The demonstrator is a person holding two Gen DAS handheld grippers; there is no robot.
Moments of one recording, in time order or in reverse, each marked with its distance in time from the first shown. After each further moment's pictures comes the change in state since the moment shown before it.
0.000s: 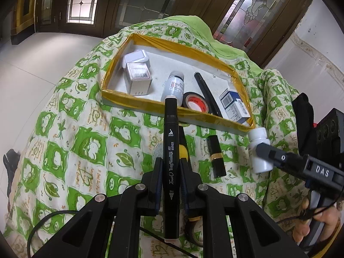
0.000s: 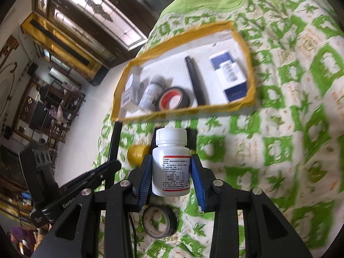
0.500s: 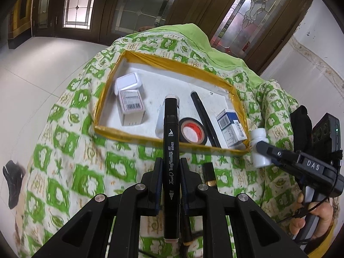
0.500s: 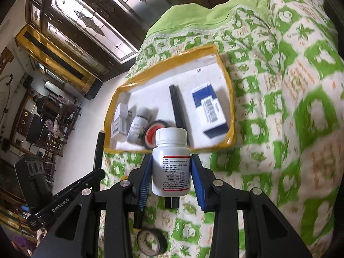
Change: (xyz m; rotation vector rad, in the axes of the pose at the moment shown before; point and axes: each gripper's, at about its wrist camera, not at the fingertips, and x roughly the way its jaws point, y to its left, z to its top) left arm 0.003 -0.005 0.046 0.014 -0.015 -0.009; right arm -0.006 -0.015 0.050 0.036 -0.059 -0.032
